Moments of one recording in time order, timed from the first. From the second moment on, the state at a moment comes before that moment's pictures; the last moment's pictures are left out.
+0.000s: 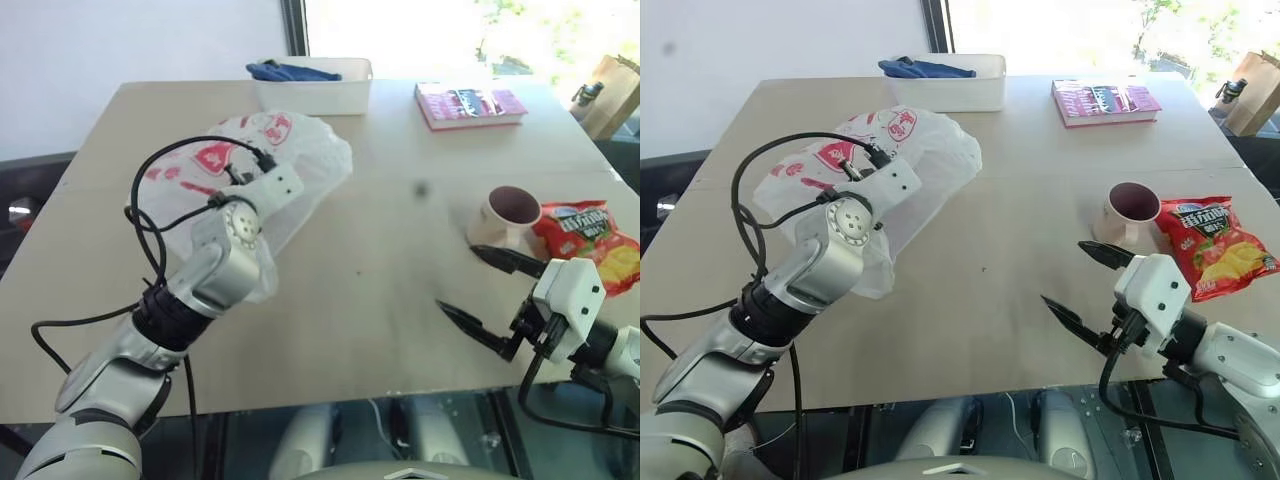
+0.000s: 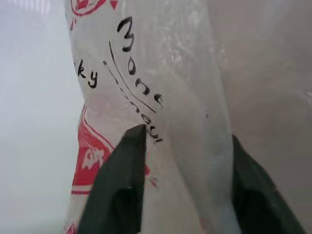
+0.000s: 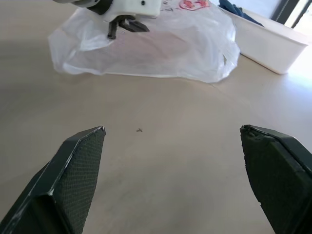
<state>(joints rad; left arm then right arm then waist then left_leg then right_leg) -0.73 0.72 -0.52 -0.16 0.35 1.00 -0.26 0.22 -0.73 -0.27 -0.91 0.56 0.50 0.63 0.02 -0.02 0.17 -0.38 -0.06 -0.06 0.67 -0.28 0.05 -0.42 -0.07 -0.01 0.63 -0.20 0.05</state>
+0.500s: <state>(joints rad) -0.78 0.63 -0.24 -0.13 0.28 0.87 -0.32 0.14 -0.64 -0.25 -0.84 0.32 0.95 0.24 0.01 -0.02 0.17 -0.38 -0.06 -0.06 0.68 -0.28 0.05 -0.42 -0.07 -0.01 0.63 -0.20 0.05</state>
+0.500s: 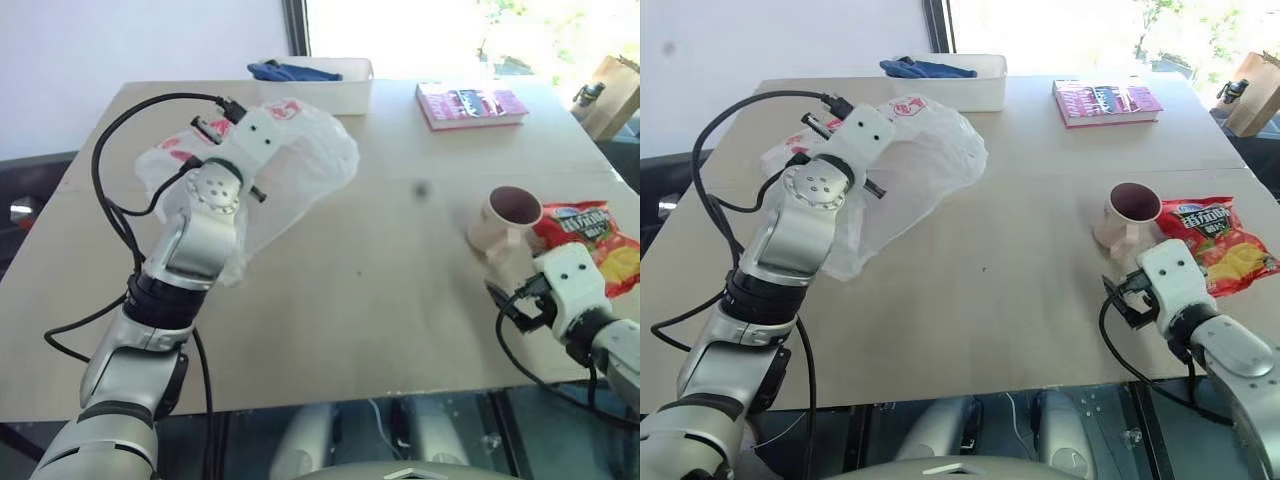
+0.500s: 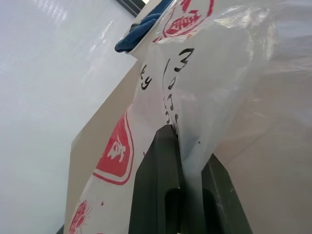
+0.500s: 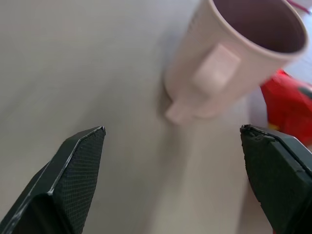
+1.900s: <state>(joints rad) -0.97 0.54 -0.15 -0.13 0.12 1.09 -0.50 -0.71 -0.18 0.32 -0.10 0.28 0.76 0.44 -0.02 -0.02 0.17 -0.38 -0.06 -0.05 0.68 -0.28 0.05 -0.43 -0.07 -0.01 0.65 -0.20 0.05</state>
